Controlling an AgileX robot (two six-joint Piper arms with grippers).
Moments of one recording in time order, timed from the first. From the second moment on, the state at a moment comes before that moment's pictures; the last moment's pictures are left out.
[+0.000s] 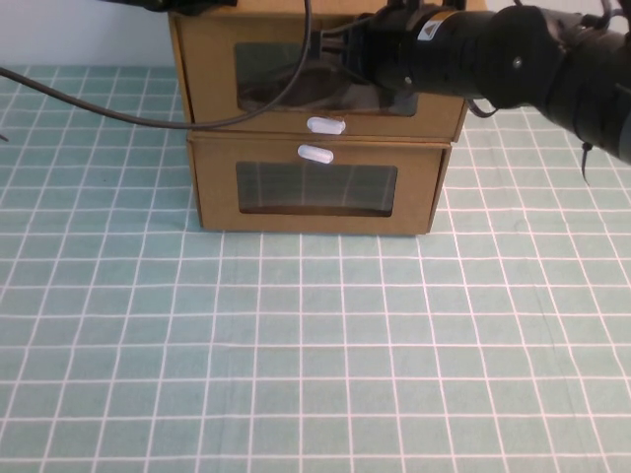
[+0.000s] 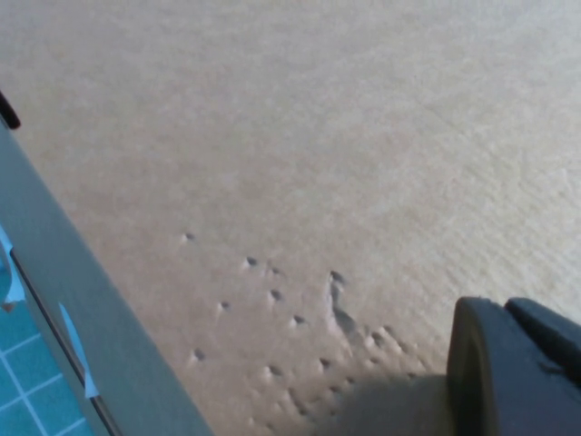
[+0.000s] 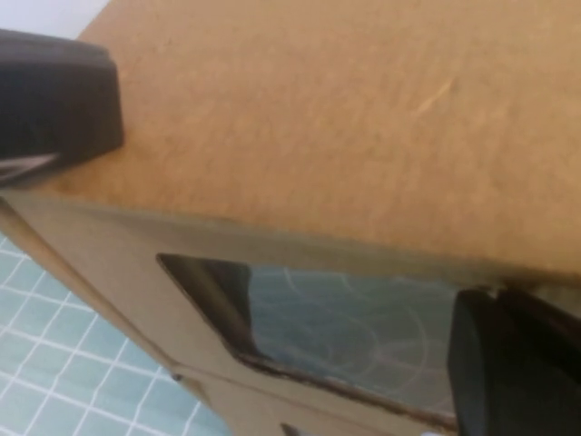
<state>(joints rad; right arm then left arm) 0.51 1.86 -1.67 0.30 0.28 -0.01 -0.23 1.86 -1.88 -0.71 0.76 0.73</state>
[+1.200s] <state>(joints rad) 0.51 0.60 -0.85 0.26 0.82 -0.01 -0.23 0.85 -0.83 -0.64 0.31 0.79</state>
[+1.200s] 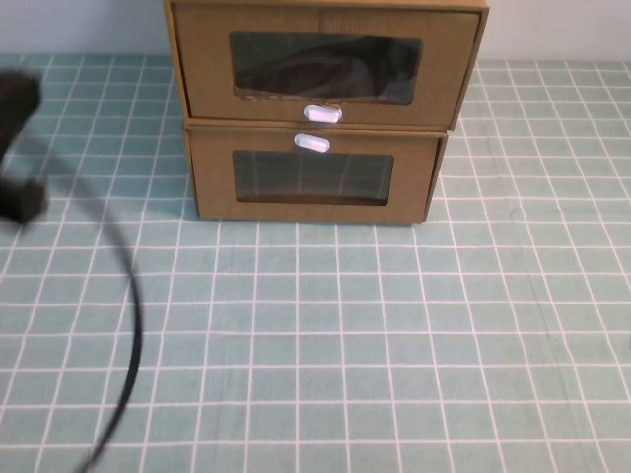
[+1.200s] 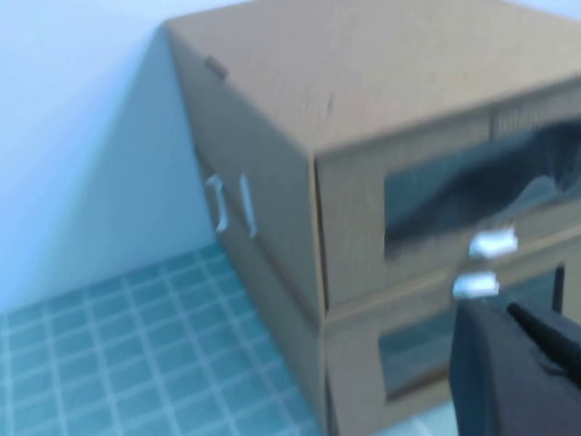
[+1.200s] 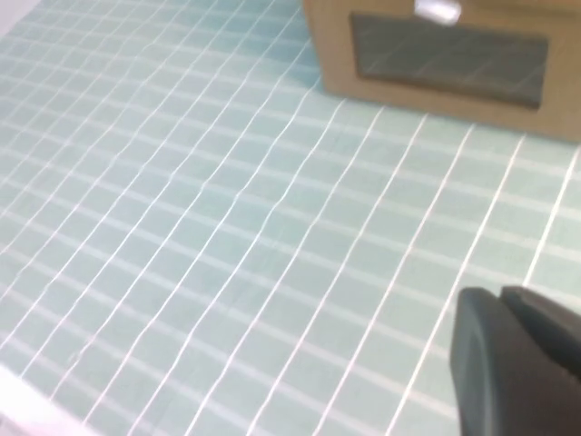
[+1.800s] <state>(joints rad) 0.51 0.34 -0.34 0.36 0.36 -0.07 -0.23 0.03 -0.13 -0.69 0.18 0.78</state>
